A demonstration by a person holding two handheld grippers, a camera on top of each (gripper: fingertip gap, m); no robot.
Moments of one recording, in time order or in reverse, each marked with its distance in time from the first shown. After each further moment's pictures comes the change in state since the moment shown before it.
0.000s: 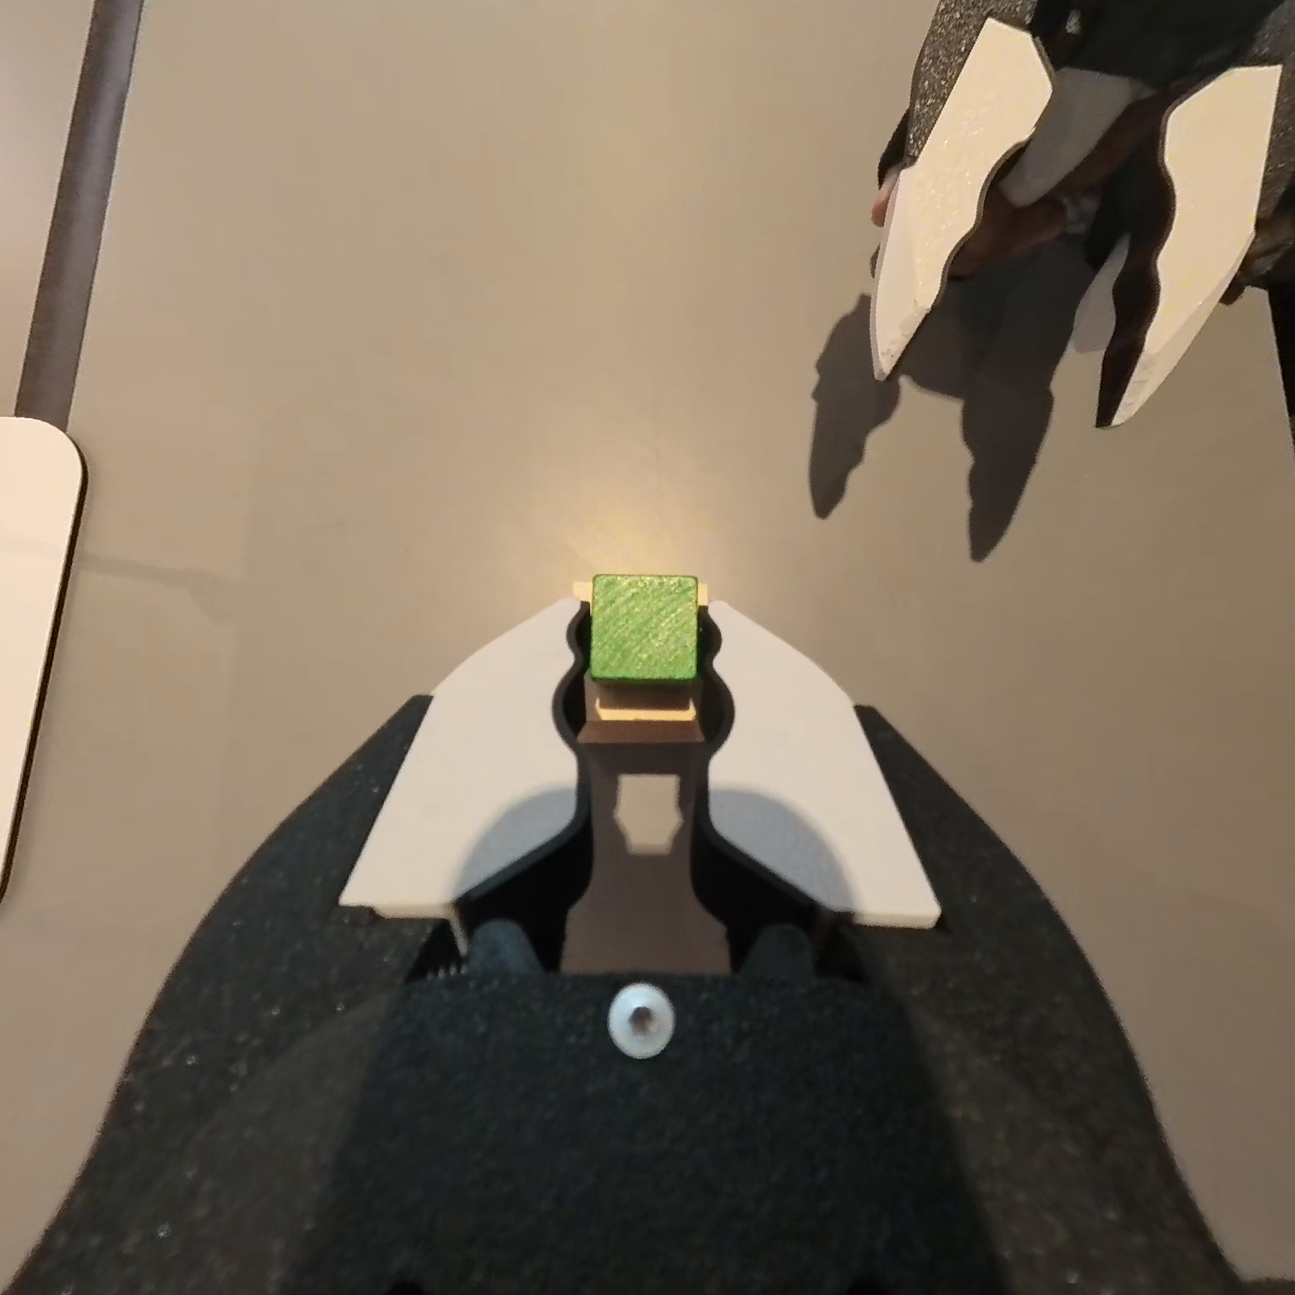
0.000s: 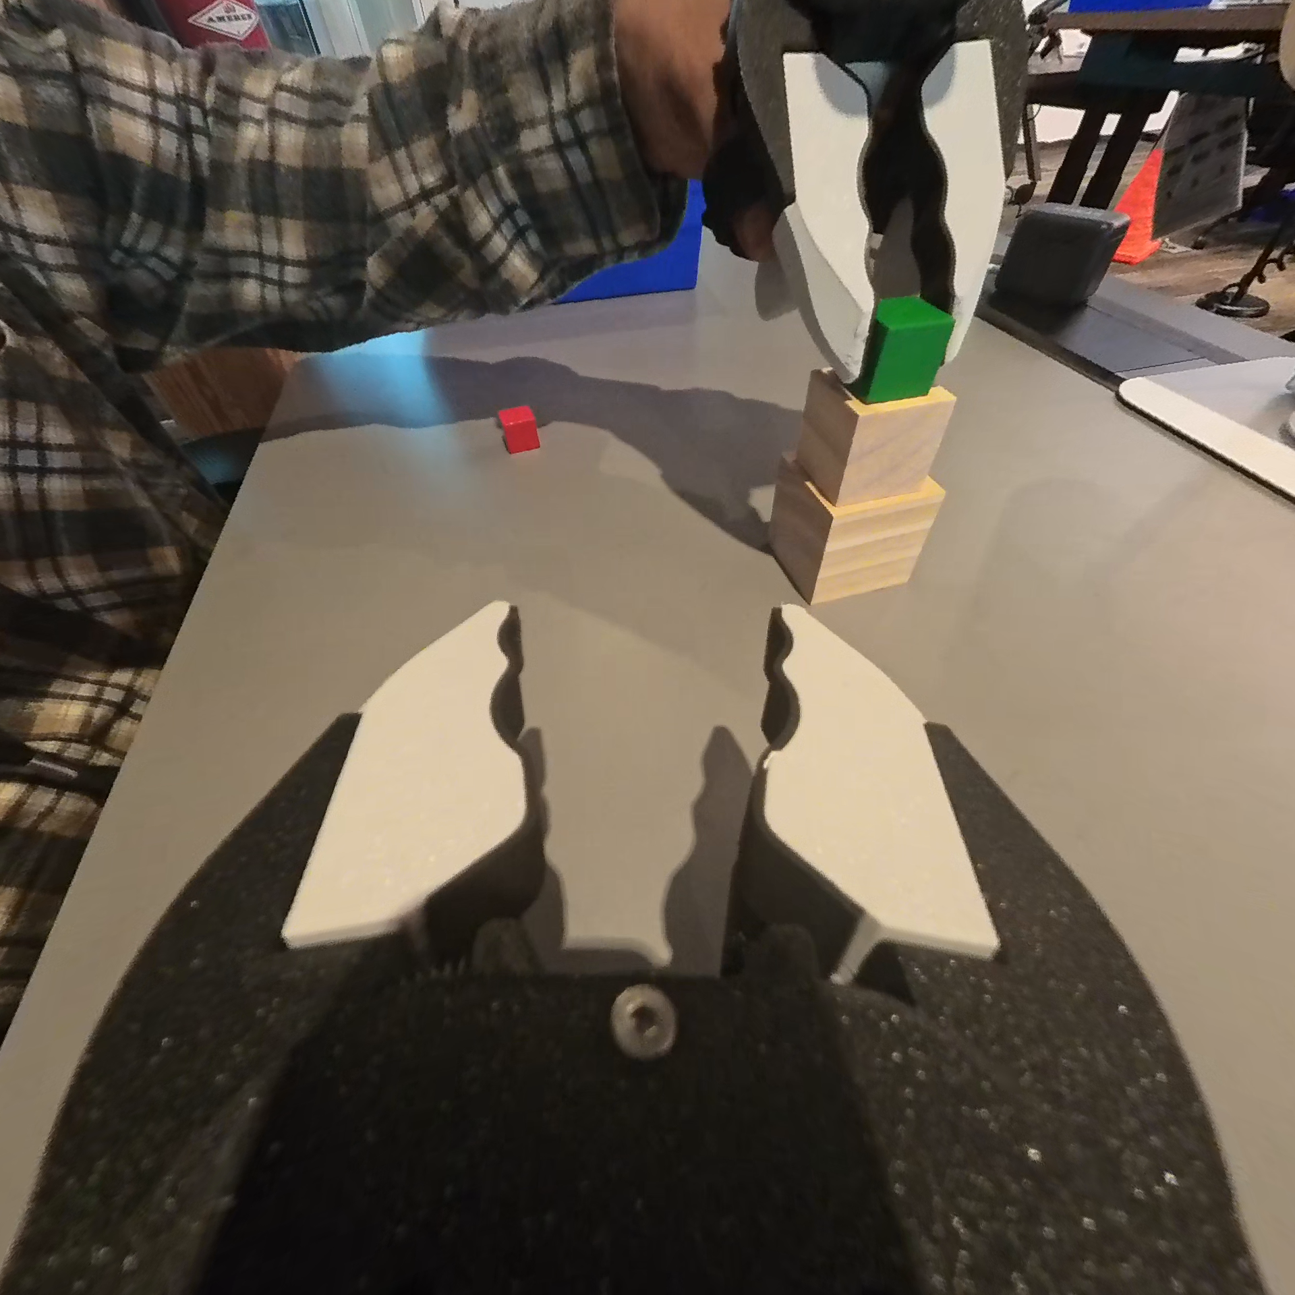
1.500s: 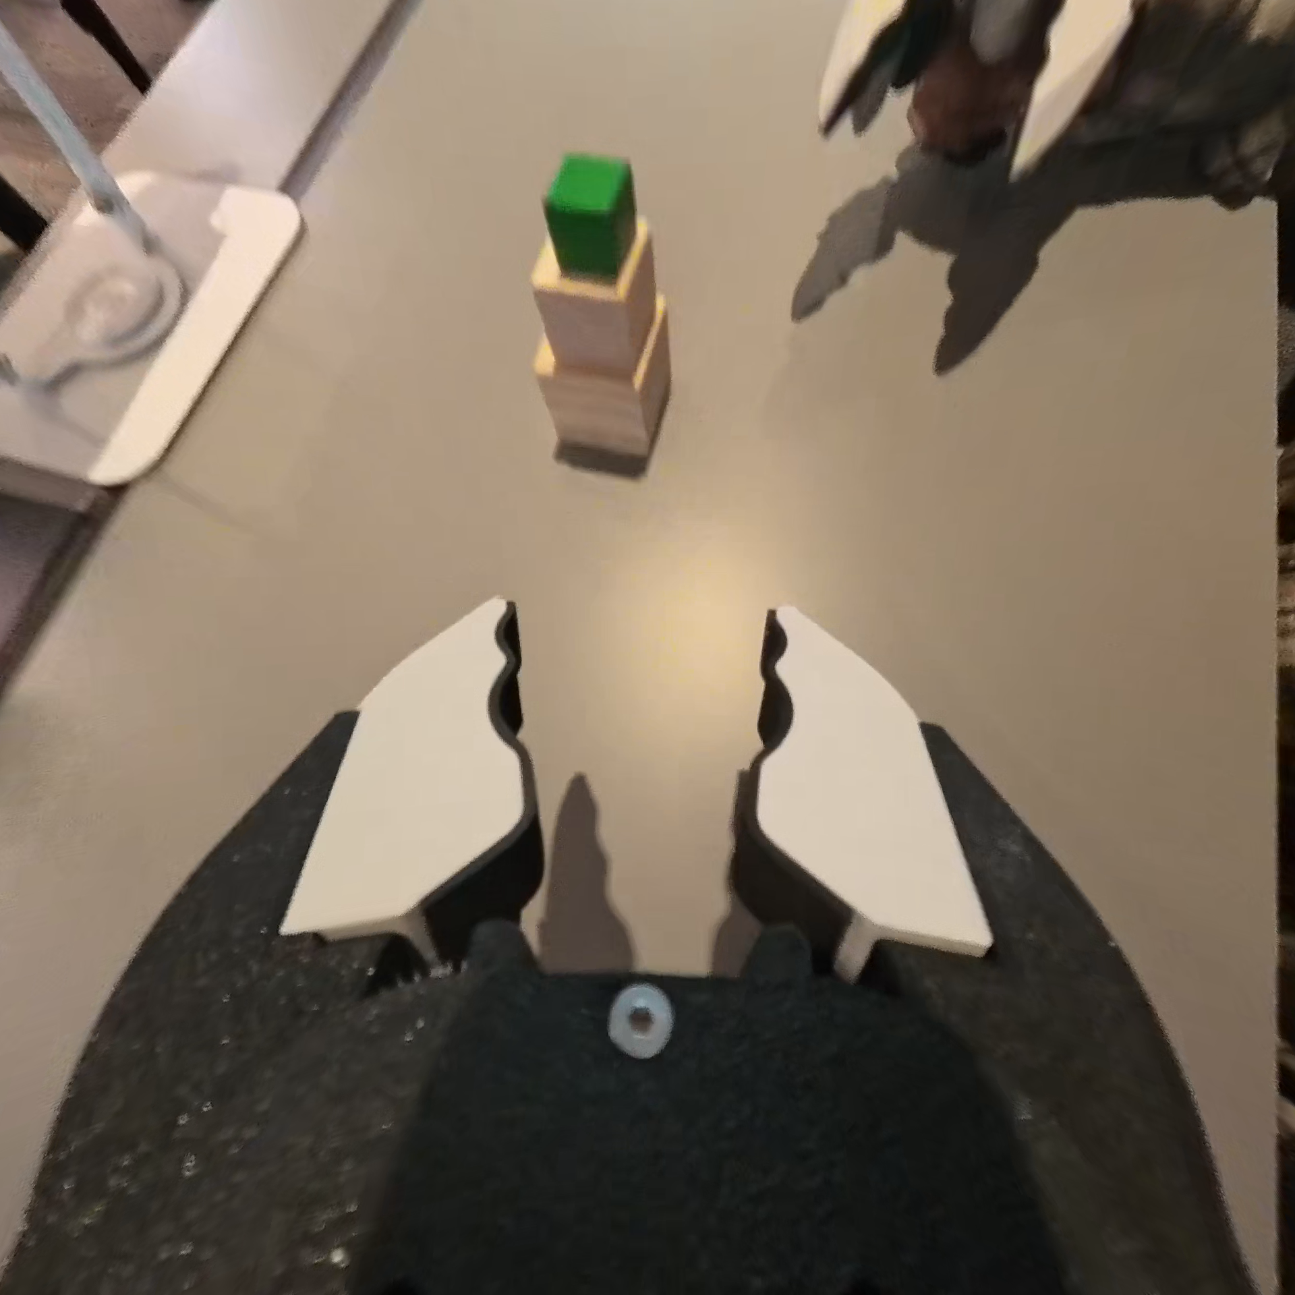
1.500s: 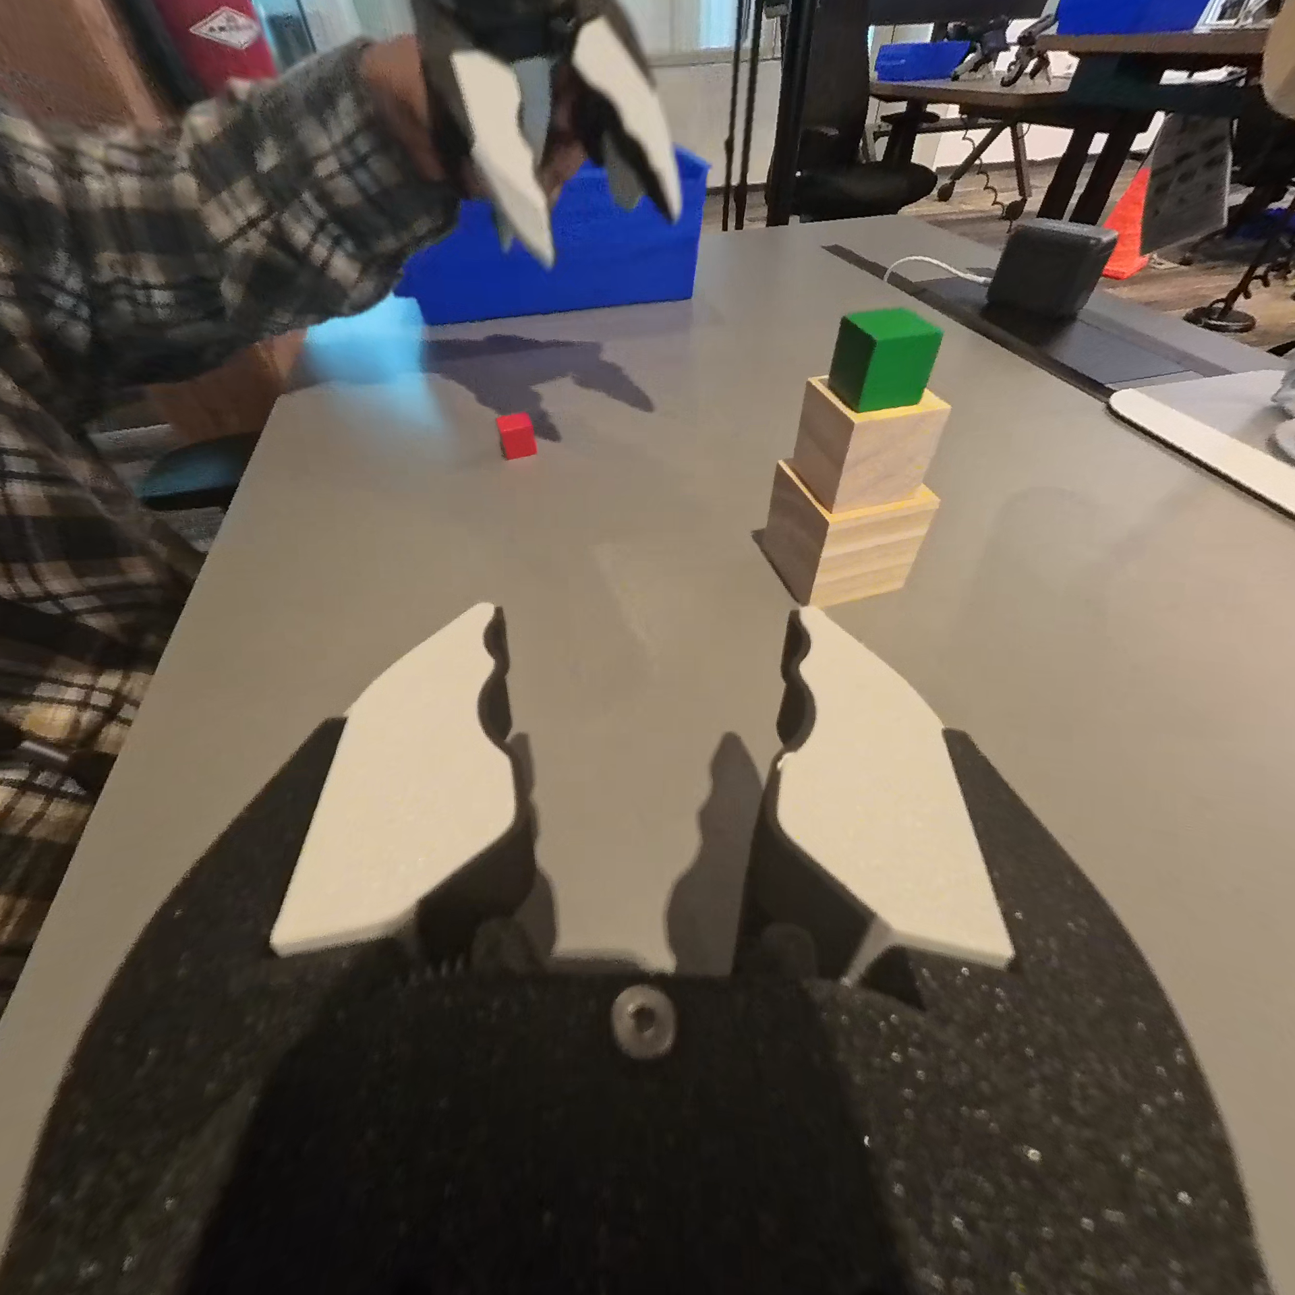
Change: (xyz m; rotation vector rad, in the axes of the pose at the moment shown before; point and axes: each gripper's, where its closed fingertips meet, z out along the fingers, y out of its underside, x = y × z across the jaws) left arm 0.065 0.111 -0.112 0.122 -0.274 -0.111; right arm 0.003 0.001 0.001 0.013 0.005 -0.008
